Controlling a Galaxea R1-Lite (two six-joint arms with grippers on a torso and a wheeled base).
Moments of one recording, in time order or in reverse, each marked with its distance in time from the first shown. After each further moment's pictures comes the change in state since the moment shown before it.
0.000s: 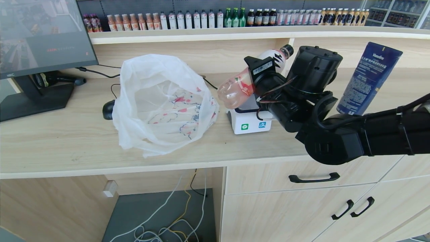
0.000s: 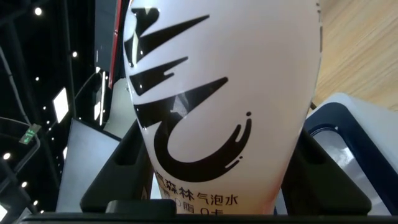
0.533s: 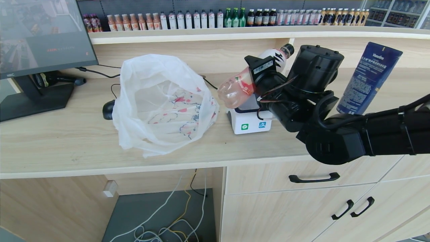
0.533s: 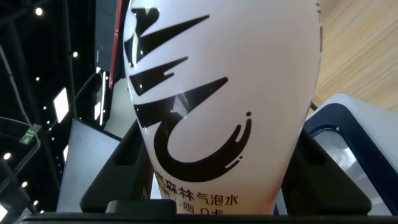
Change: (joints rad) left arm -0.001 0.000 0.000 0.000 0.000 0.000; right arm 0.000 -0.004 0.001 0.001 0.000 -0.002
